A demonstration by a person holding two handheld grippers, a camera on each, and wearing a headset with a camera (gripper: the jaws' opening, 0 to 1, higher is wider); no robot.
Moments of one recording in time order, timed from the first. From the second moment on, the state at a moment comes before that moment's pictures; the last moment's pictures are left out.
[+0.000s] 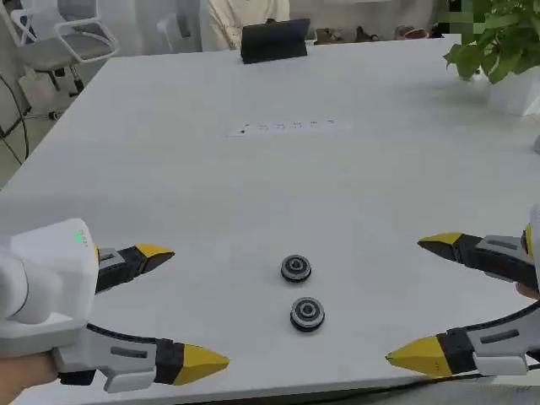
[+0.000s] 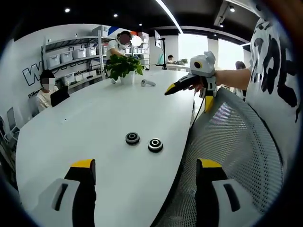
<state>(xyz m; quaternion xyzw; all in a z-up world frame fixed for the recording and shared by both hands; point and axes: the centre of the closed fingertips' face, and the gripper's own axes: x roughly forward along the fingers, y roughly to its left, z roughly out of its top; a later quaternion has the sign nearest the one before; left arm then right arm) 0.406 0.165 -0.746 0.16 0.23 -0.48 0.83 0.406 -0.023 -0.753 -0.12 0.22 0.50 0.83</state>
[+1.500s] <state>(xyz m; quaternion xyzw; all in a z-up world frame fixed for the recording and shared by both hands) 0.404 0.164 -0.741 0.16 0.23 -0.47 0.84 0.406 -0.026 -0.751 -0.12 0.21 0.50 0.83</state>
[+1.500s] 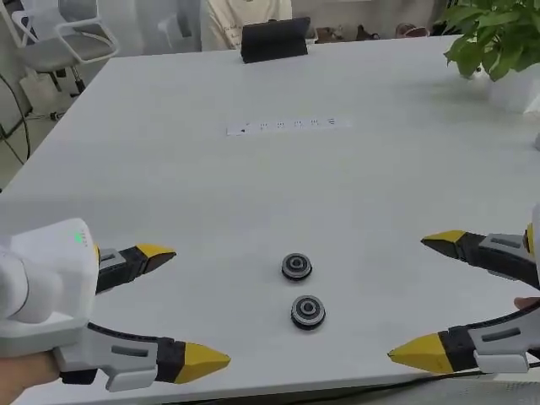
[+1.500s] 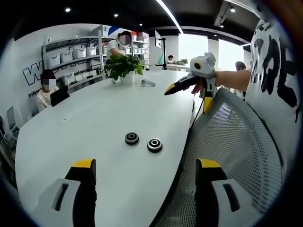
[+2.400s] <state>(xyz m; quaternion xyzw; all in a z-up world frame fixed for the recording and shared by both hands) 0.405 0.165 -0.741 0.16 0.23 -0.47 0.84 0.411 -0.028 -0.748 -0.12 0.21 0.50 0.83</state>
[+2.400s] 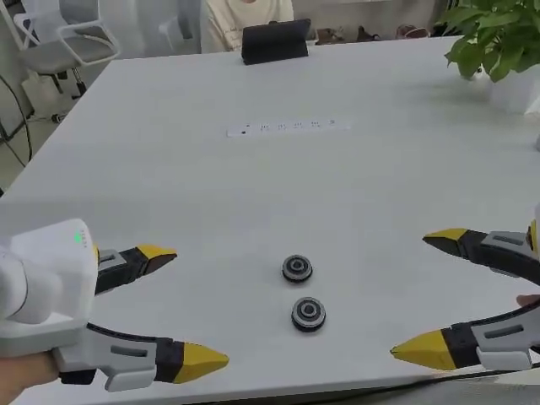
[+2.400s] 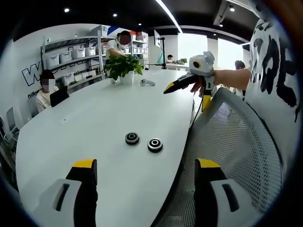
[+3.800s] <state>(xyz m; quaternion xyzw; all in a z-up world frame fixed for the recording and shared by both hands) 0.428 0.141 -0.735 0.19 0.21 -0.51 0.81 0.430 -0.022 -0.752 -0.15 0.21 0.51 0.82</state>
